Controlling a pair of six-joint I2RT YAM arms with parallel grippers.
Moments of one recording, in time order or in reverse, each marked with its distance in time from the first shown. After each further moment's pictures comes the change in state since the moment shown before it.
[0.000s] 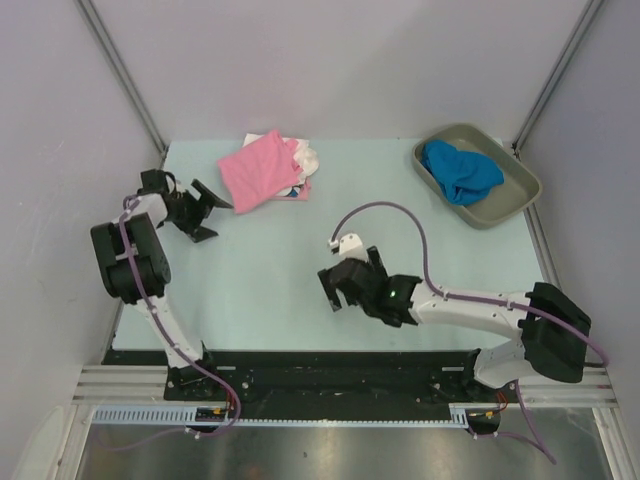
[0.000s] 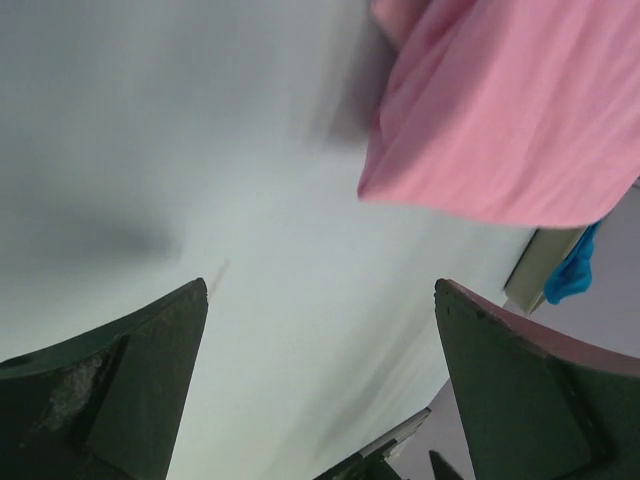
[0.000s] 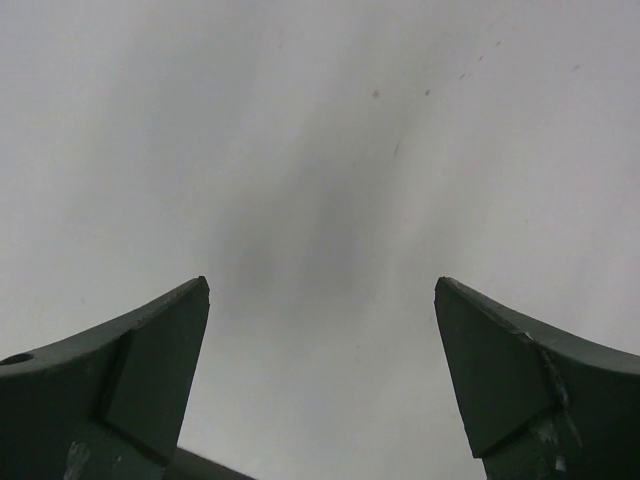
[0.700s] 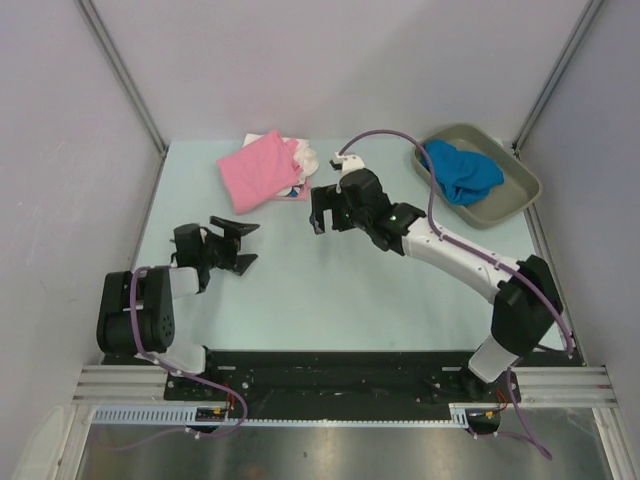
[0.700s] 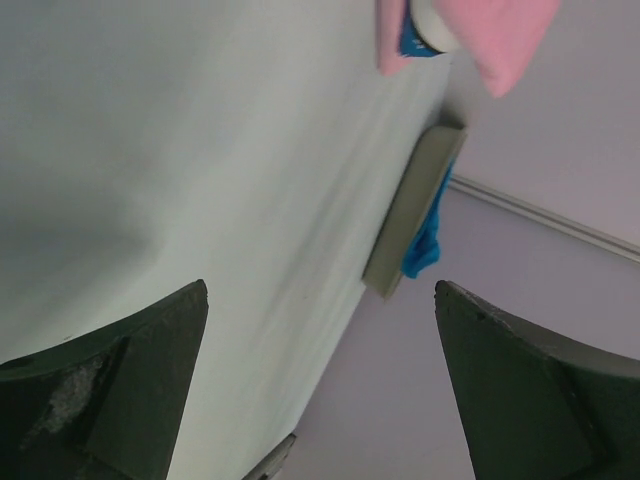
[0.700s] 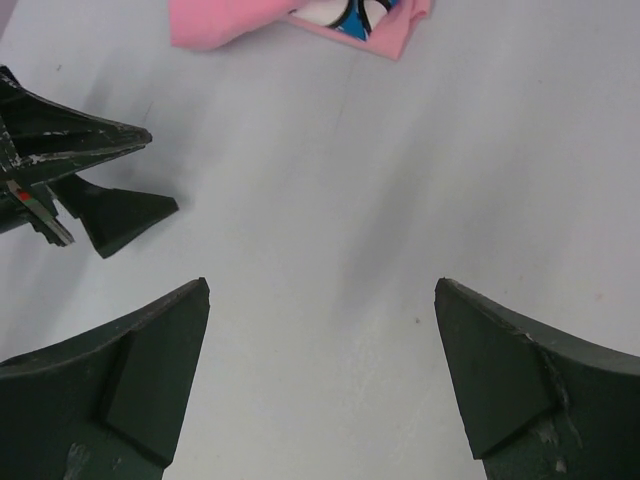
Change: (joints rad) left arm -0.201 -0.534 -0.960 0.896 -0.042 -0.679; right arm -0.396 0.178 0.455 0.030 -0.422 -0.058
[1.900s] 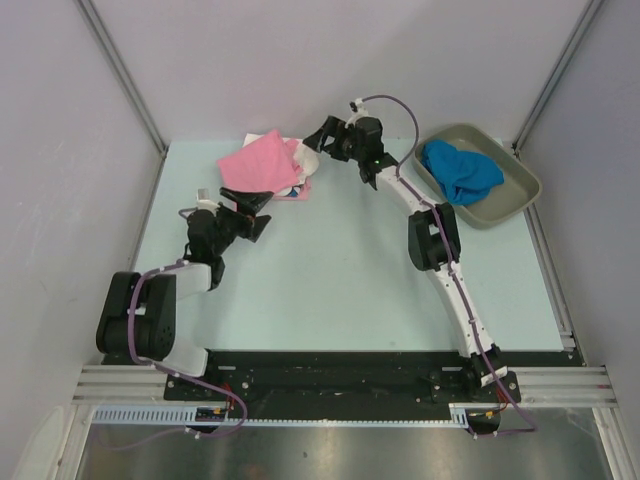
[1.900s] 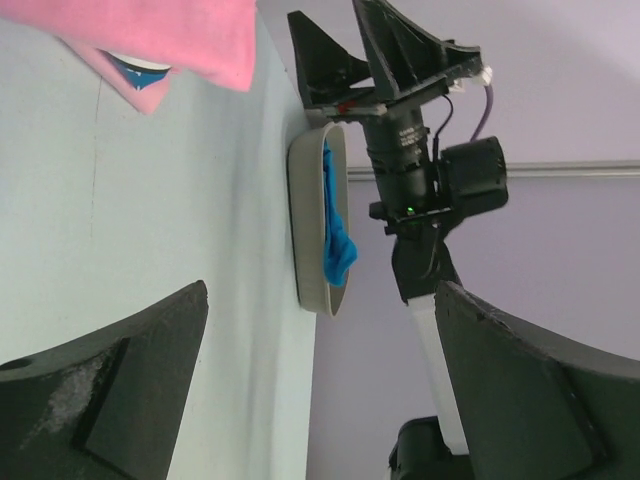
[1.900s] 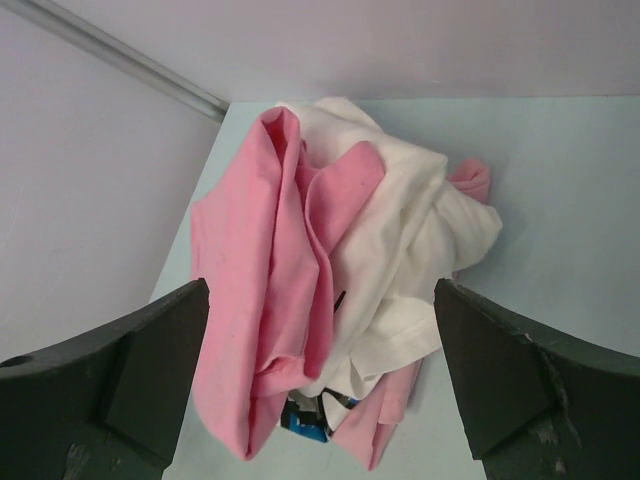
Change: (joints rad) left arm -0.193 0.016 0.052 0.450 -0.164 -0.102; right arm -0.364 1.111 1.141 0.332 -0.542 0.330
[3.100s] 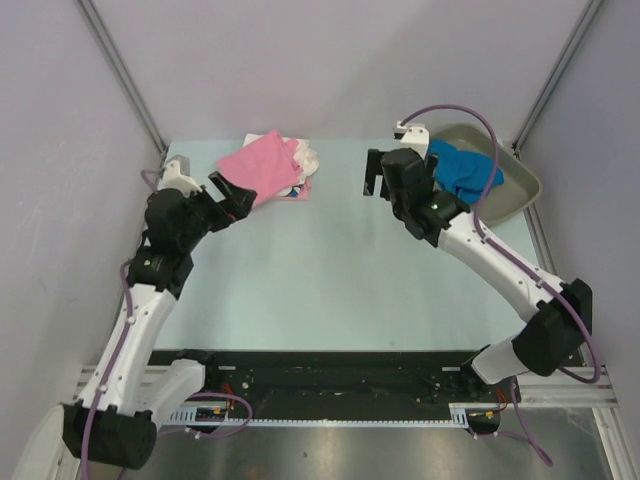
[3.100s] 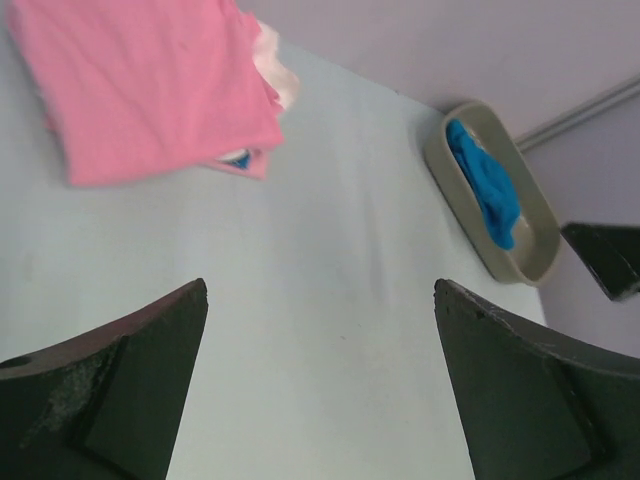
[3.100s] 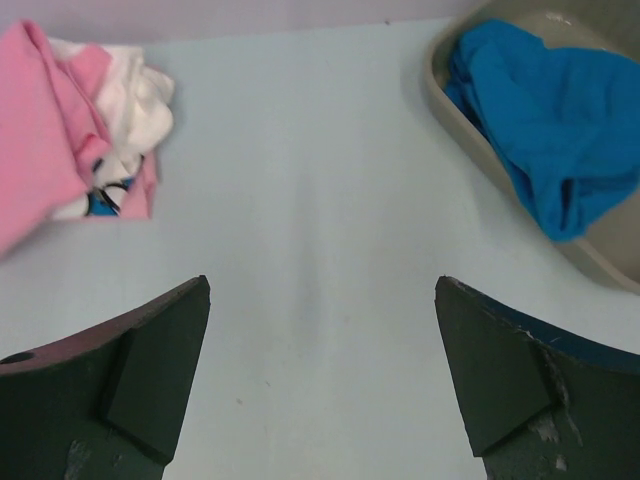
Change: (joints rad) left arm -0.068 -0.553 0.380 -1.057 -0.194 0.722; right arm 0.195 -1.202 -1.059 -0.391 0.940 -0.362
